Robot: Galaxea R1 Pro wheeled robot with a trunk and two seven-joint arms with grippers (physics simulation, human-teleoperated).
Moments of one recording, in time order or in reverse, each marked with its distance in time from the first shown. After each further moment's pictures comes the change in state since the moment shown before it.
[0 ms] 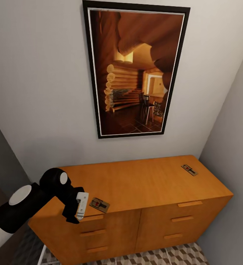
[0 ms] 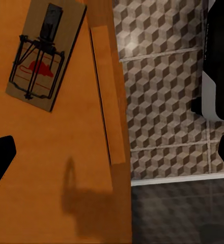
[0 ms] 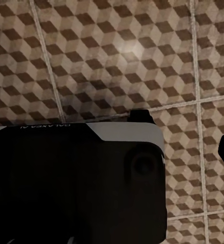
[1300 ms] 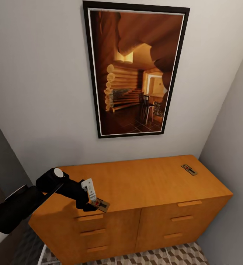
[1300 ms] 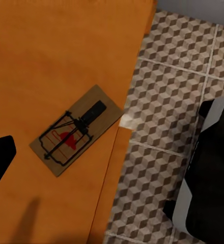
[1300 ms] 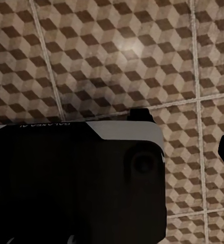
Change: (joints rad) left arm 0.001 0.038 -0.004 0.001 0.644 0.297 0.538; right arm 0.000 0.000 0.000 0.000 0.000 0.006 -0.001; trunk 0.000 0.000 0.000
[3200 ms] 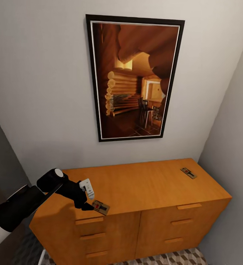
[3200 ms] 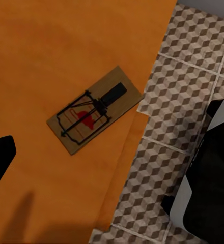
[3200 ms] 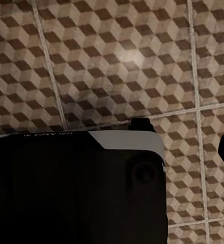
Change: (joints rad) left arm 0.000 -0.007 0.007 0.088 0.004 0.023 0.029; right arm 0.000 0.002 0.000 0.000 0.000 0.002 0.000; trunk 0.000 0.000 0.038
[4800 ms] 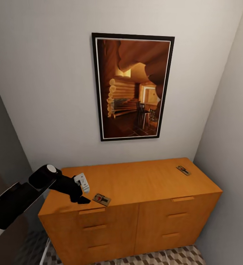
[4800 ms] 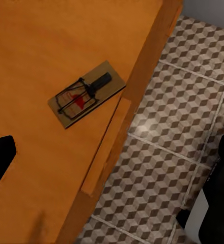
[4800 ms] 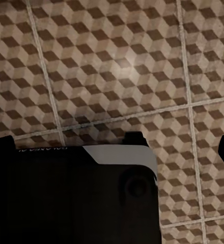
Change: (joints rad) left arm 0.000 0.034 0.073 -0.028 0.000 0.003 -0.001; right arm -0.008 -0.016 0.000 0.000 0.000 0.000 -0.003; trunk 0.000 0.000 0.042
